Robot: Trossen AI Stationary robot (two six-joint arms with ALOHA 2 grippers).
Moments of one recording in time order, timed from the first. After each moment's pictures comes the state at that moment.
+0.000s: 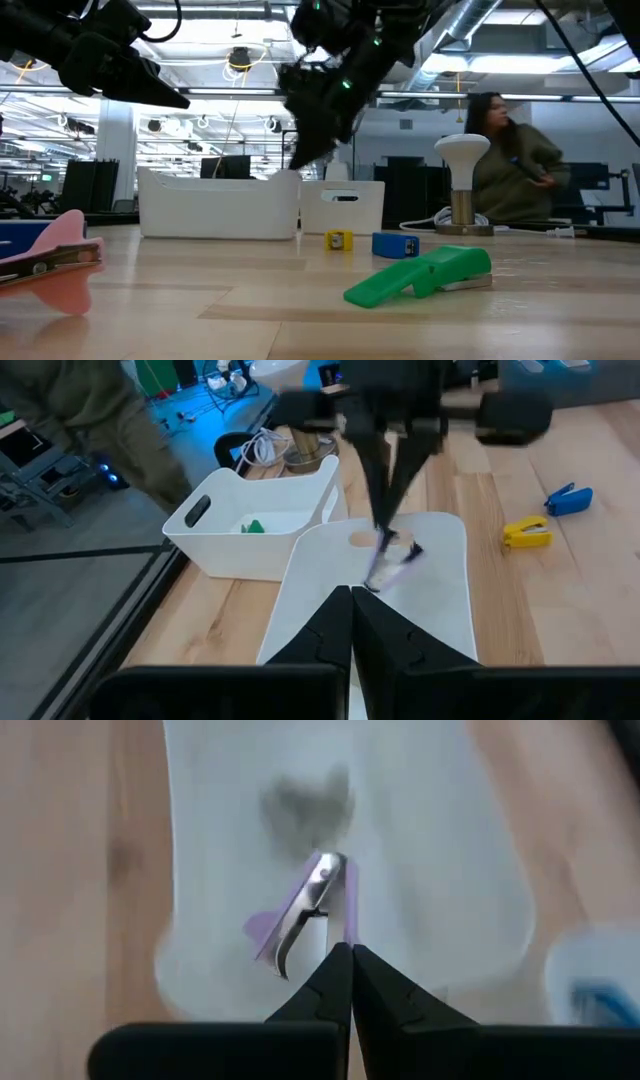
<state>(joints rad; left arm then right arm) -0.01 0.50 0.30 -0.15 -0.34 0.20 -0.03 1.99 1.43 -0.33 0.21 0.00</state>
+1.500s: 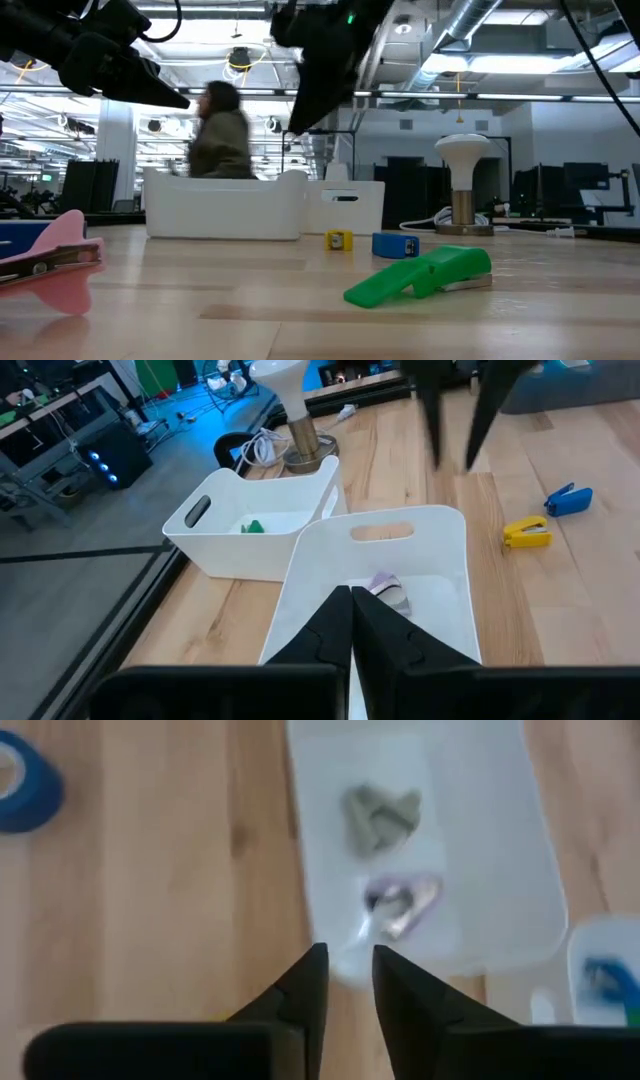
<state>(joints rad) -0.01 0.50 0.30 -0.15 -0.34 0.20 0.07 1.99 1.68 -0.73 0.21 0.07</state>
